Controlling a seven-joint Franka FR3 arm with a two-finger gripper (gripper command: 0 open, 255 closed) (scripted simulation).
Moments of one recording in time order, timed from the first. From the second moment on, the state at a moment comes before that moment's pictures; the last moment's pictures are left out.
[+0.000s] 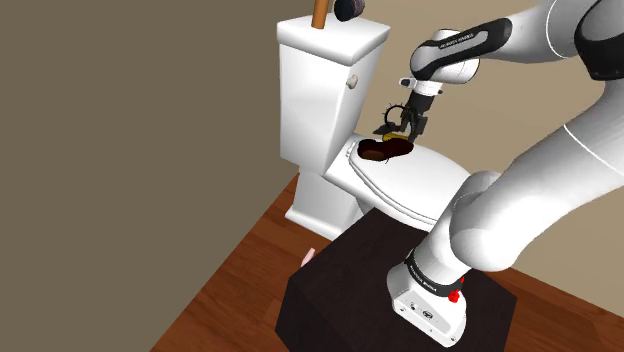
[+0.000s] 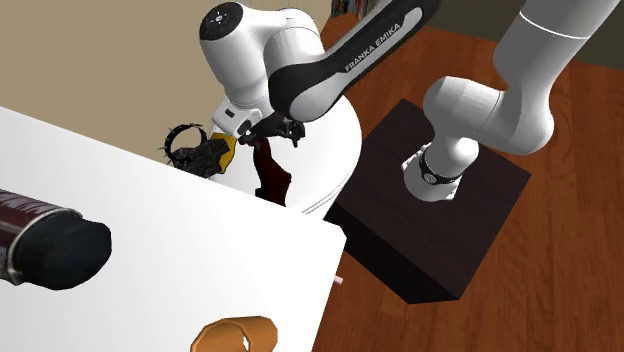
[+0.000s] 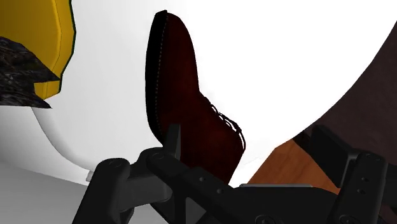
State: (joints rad) arm 0.19 -0.24 -0.97 -2.31 -0.24 2.04 -1.41
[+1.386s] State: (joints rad) arm 0.20 0.17 -1.05 -2.24 0.13 2.22 -1.81
